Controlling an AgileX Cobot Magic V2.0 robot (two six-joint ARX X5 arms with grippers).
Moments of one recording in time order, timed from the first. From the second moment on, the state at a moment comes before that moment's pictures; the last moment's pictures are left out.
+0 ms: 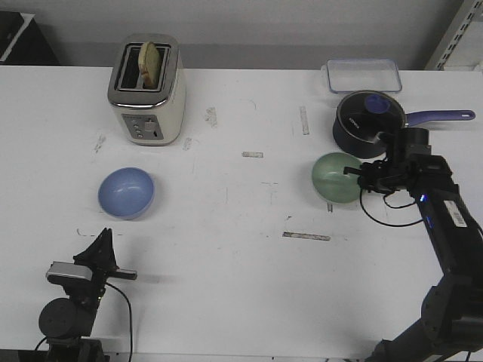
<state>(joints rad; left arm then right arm) -0.06 0.01 0.03 0.14 0.02 0.01 -0.05 1.69 1.39 -0.80 -0.29 0.19</state>
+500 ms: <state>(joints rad) -0.06 0.01 0.03 0.14 0.02 0.01 0.37 1.72 1.39 -0.63 -0.28 0.45</state>
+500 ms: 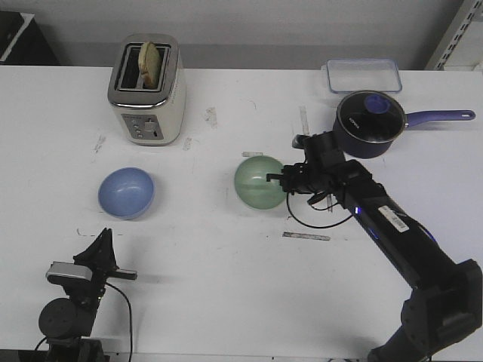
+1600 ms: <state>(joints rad) -0.06 0.01 0.03 0.14 0.02 0.01 0.46 1.78 1.39 -0.62 -0.18 0.50</state>
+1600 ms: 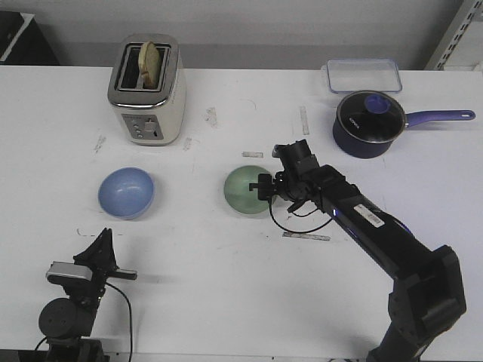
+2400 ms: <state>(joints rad) -0.06 0.01 0.03 0.14 0.02 0.01 0.33 1.32 1.16 -0.50 0.08 0.06</state>
